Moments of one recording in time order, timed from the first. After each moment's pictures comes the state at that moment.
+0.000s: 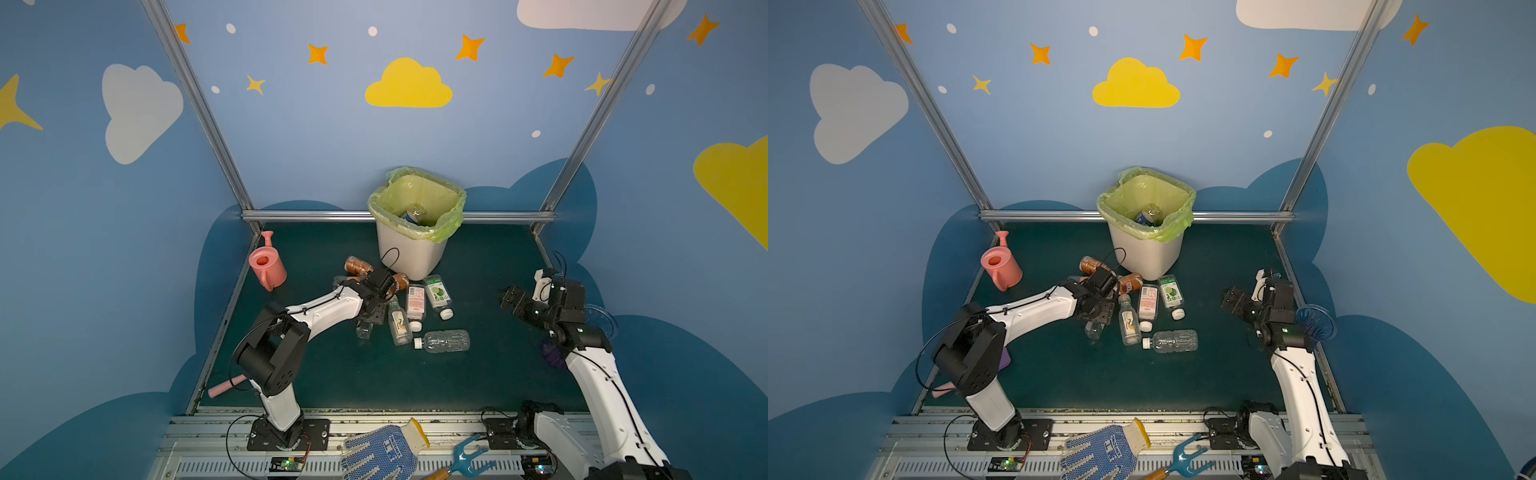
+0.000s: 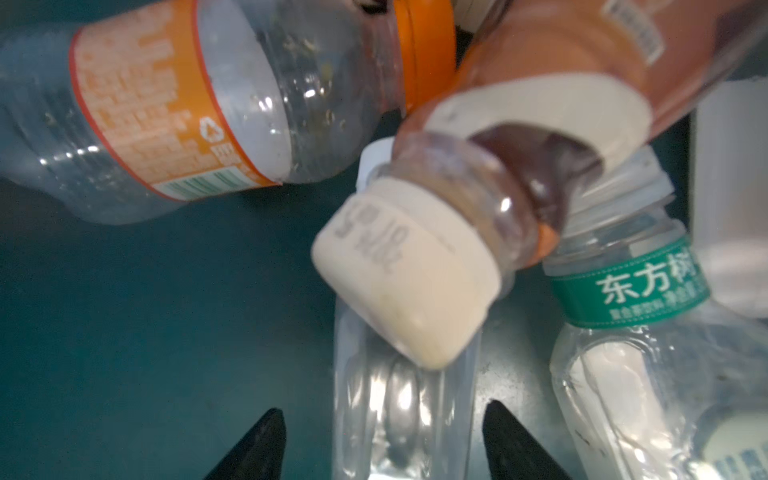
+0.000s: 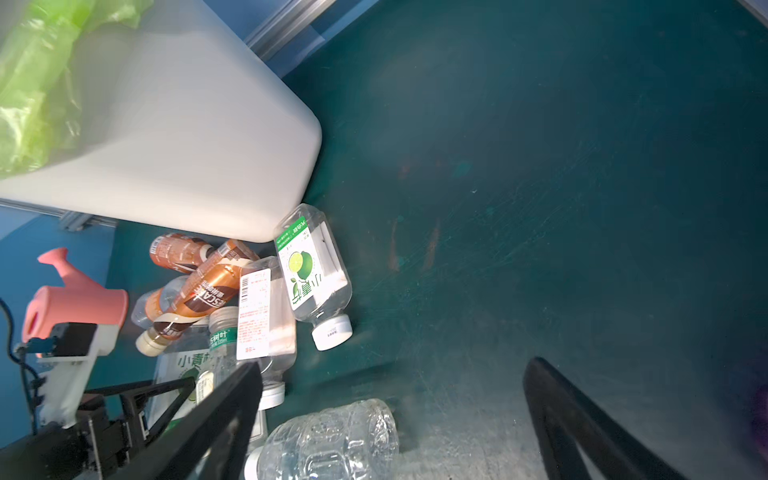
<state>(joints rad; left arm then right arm) -0.62 1.74 1.16 -0.68 -0.26 -0.43 -0.05 0.90 0.75 -0.55 -0.27 0.44</state>
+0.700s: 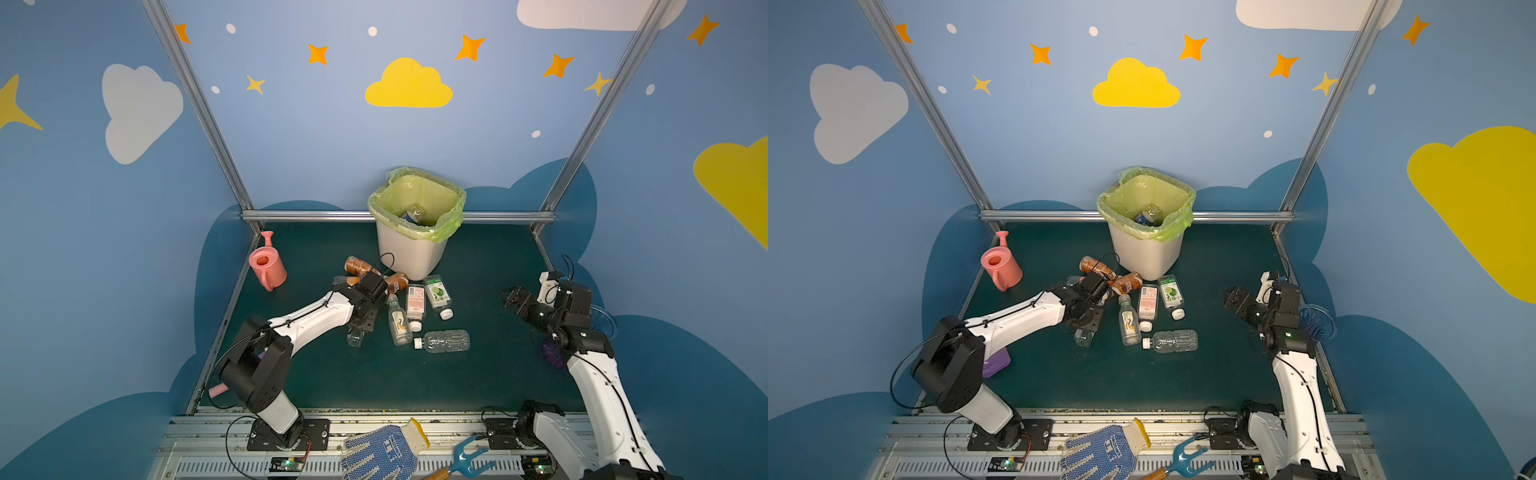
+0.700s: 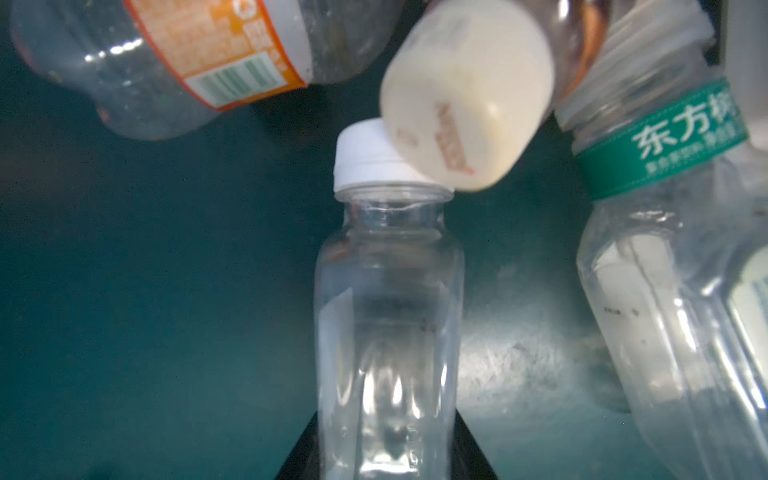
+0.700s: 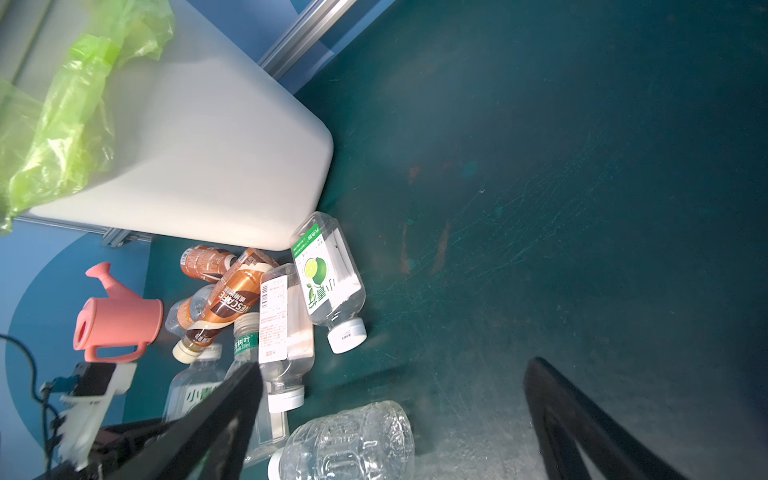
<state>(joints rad) -0.62 1.59 1.07 -0.80 -0.23 -0.40 -0.11 0.88 0.73 -0.52 -0.35 0.48</state>
